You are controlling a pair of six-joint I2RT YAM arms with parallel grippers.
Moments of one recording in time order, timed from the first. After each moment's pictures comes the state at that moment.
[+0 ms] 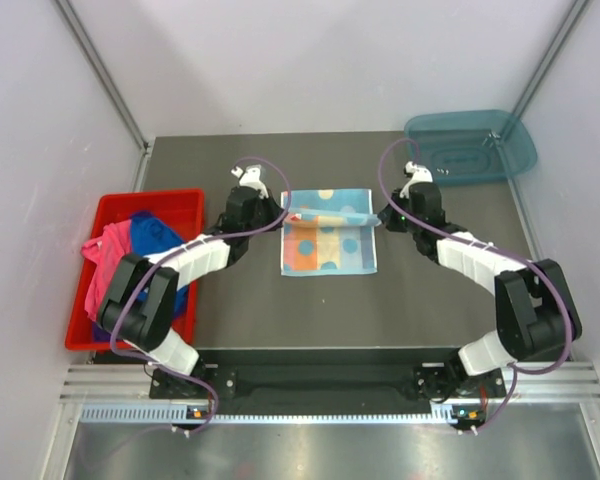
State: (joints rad) left arm -0.41 1.59 0.86 0.31 0.04 -0.48; right arm 0.31 1.49 0.82 0.15 -0.03 0.40
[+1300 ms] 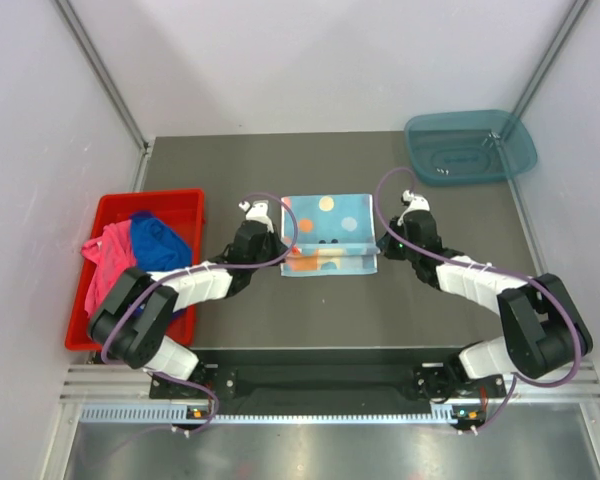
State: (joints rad) left arm -0.54 1.49 0.61 0.33 -0.08 -0.51; right arm 0.40 1.39 0.60 0.19 0.02 0.47
